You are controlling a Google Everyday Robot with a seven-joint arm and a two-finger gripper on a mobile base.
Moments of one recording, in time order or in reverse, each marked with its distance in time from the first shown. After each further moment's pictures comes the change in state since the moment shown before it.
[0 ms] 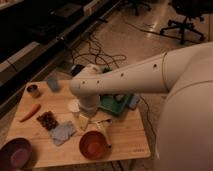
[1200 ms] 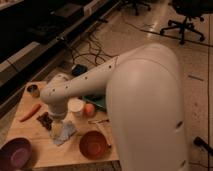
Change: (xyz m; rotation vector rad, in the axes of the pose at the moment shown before) arm -0.132 0.077 0.076 -0.105 -0.098 -0.445
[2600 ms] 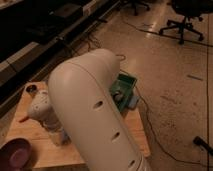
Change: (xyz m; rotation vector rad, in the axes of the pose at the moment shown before) arm -0.006 0.003 0.087 0.028 0.248 0.027
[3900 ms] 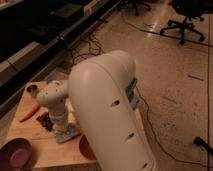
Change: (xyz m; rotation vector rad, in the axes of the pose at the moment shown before) arm 0.032 -0.016 -0.034 -0.152 -0.093 0.115
